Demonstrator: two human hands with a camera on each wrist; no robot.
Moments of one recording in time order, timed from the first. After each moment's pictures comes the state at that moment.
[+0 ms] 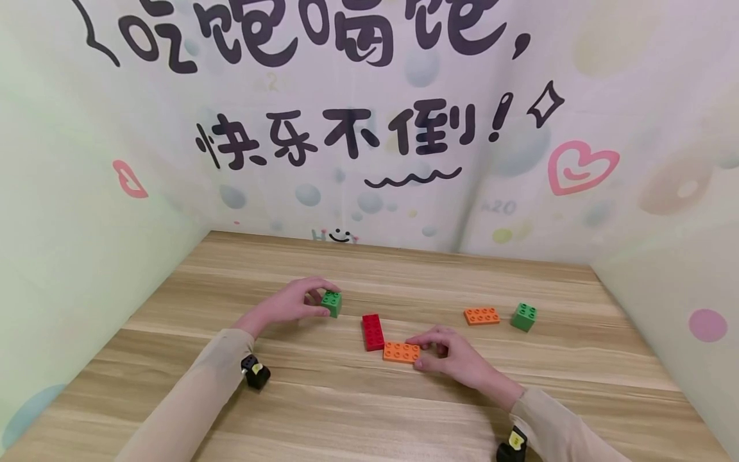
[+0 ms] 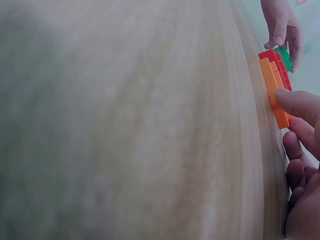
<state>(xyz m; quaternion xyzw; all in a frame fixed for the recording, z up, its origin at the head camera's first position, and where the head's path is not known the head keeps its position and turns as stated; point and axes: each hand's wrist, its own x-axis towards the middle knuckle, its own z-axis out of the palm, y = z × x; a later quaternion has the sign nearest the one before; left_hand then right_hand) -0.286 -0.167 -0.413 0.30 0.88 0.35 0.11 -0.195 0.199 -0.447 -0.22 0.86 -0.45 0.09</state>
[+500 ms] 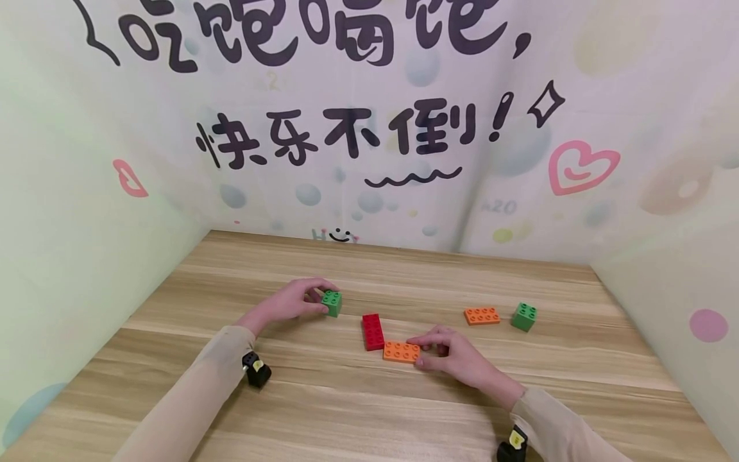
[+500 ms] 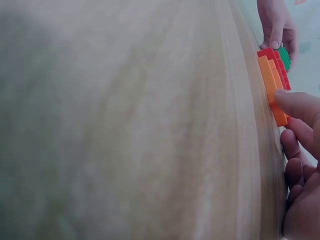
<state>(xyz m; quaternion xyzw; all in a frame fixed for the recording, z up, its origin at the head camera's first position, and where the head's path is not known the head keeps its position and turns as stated) -0.292 -0.170 -0.419 0.29 0.88 0.37 0.11 -0.196 0.200 -0.445 -0.21 0.87 -0.44 0.10</state>
